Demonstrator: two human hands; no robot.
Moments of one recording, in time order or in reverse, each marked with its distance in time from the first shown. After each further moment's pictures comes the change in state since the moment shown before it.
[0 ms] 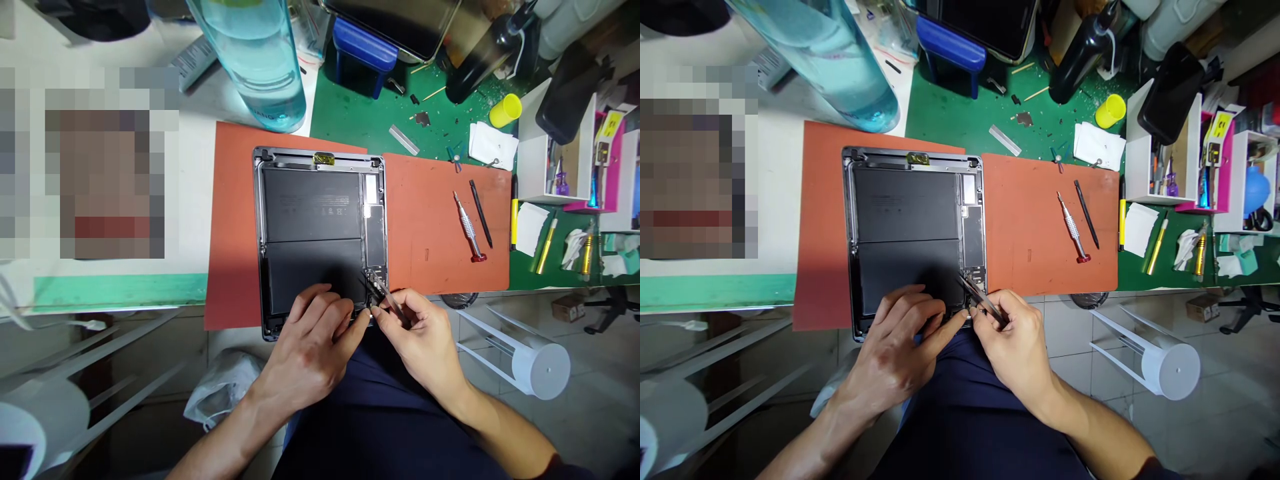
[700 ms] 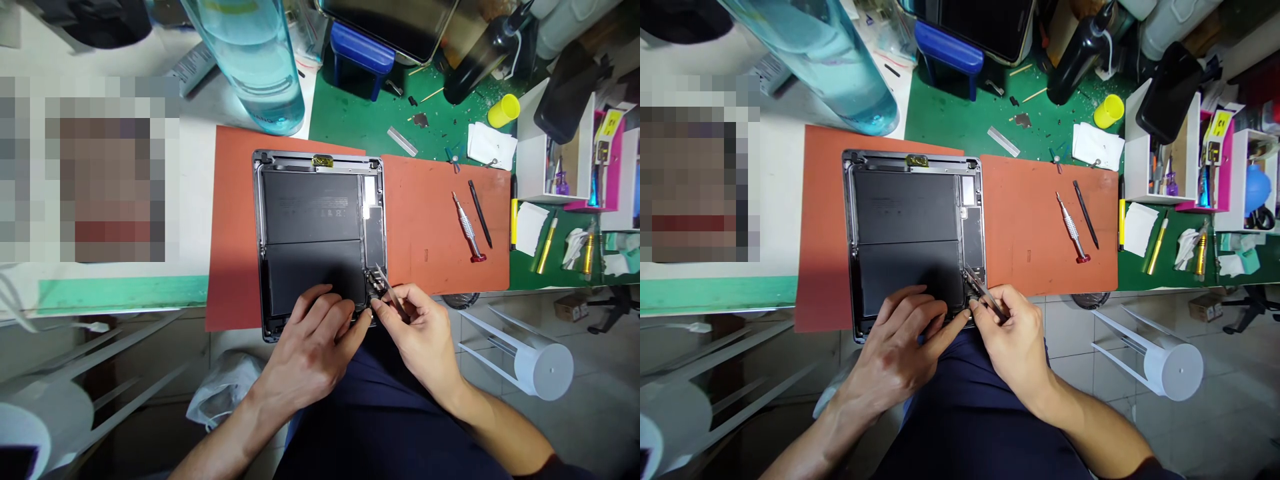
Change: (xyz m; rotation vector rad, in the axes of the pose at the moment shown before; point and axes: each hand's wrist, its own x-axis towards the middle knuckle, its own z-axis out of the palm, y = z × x) left_hand 0.004 0.001 -0.002 0.054 -0.023 0.020; right_hand 0.004 0.001 0.005 0.076 0.057 0.011
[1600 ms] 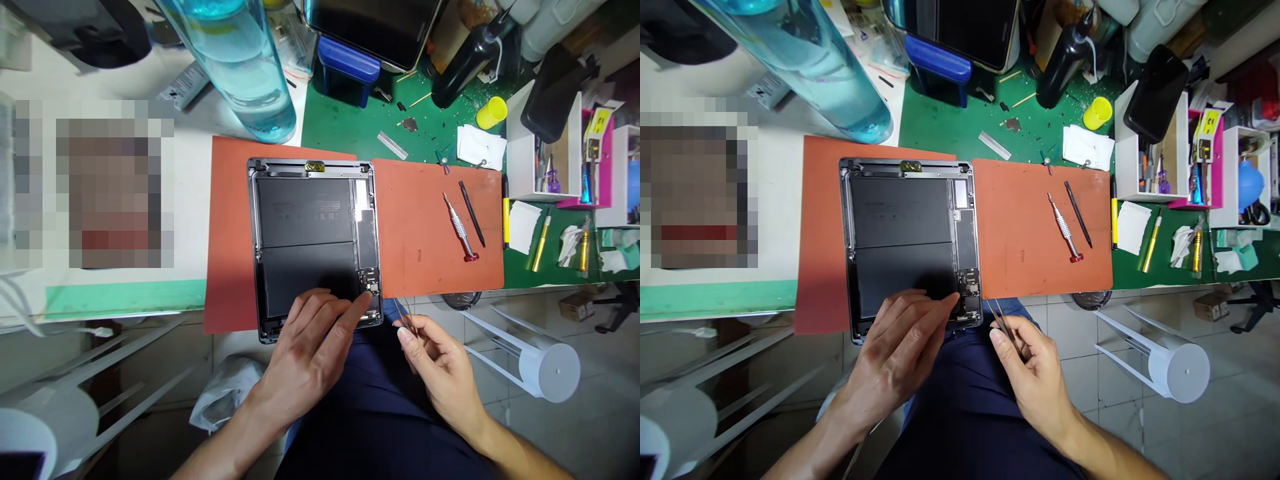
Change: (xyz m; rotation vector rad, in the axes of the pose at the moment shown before) left_hand 0.007 0.009 -0.003 -0.112 0.037 -0.140; right_hand -0.041 0.017 -0.035 0.129 -0.086 0.080
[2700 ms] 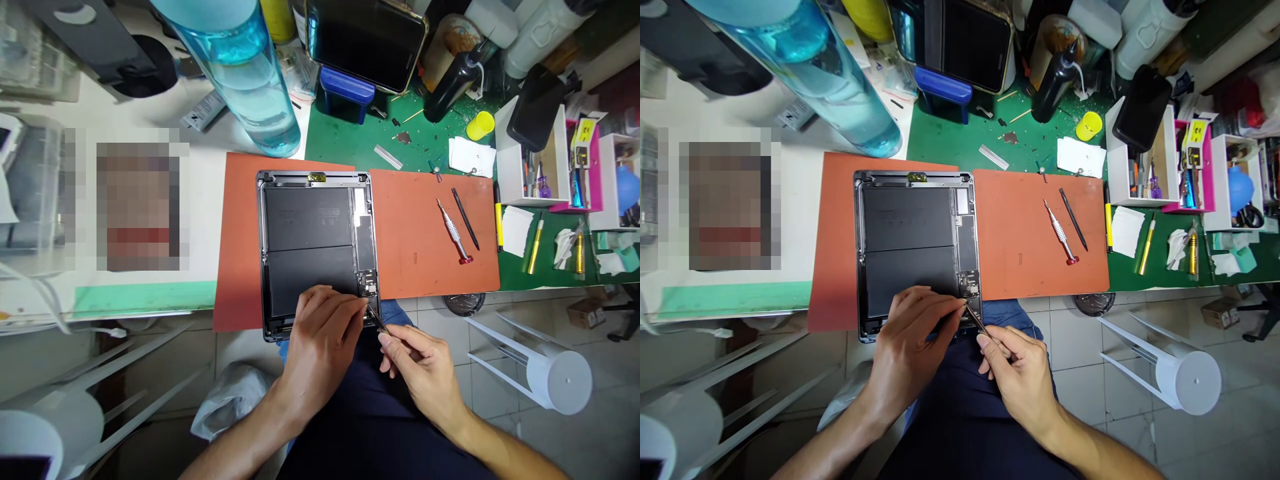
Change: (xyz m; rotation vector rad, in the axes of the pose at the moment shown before) left_hand 0.014 0.013 0.018 -0.067 0.134 -0.170; right_hand 0.001 0.021 0.014 0.053 -0.064 -0.039
